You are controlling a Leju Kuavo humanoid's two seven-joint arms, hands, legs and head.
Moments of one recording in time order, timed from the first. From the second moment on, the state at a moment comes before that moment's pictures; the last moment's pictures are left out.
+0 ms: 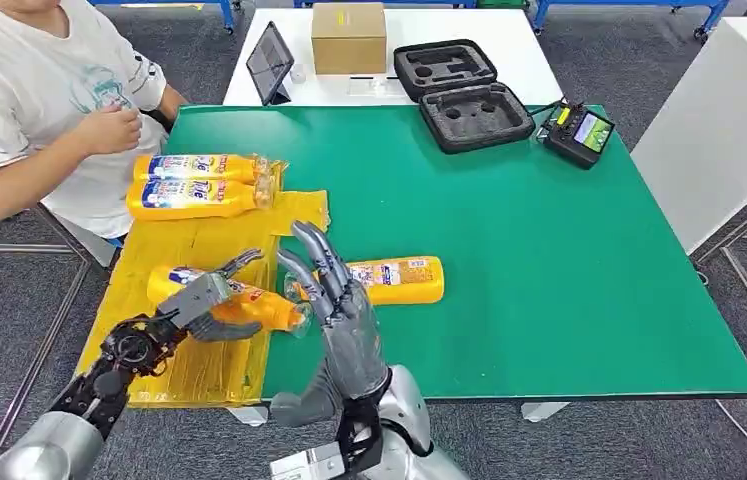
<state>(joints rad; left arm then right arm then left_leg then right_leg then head) -0.48 0.10 -0.18 -0.80 -0.27 -0.33 -0.57 -0.19 0.25 0.56 -1.43 0.62 -0.70 -0.70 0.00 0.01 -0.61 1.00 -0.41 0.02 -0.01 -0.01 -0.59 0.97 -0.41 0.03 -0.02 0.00</state>
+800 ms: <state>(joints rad) -0.41 0.09 -0.06 -0.91 -0.03 -0.40 -0.52 -0.19 0.25 0.56 -1.40 0.63 -0.70 -0.70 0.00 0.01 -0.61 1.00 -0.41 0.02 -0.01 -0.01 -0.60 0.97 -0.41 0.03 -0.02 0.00</state>
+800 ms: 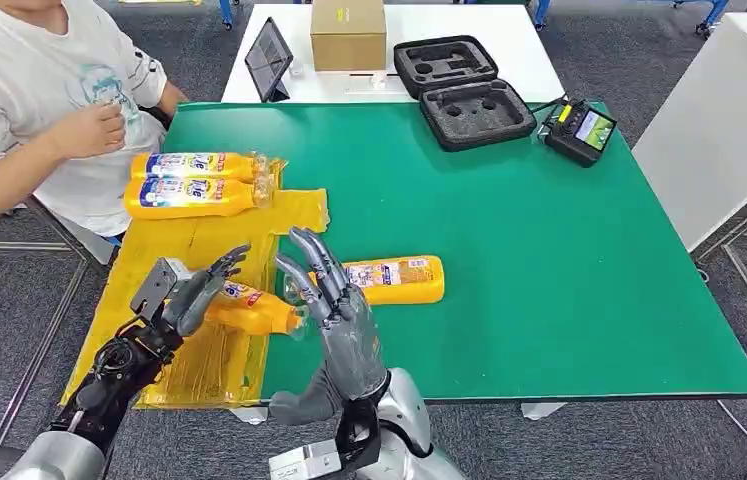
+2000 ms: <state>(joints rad) -0.08 0.07 -0.24 -1.60 -0.09 0.44 -0.70 -0.32 0.18 0.38 -1.16 1.11 -0.48 -0.18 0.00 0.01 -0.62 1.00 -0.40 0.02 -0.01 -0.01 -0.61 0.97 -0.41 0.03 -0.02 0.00</state>
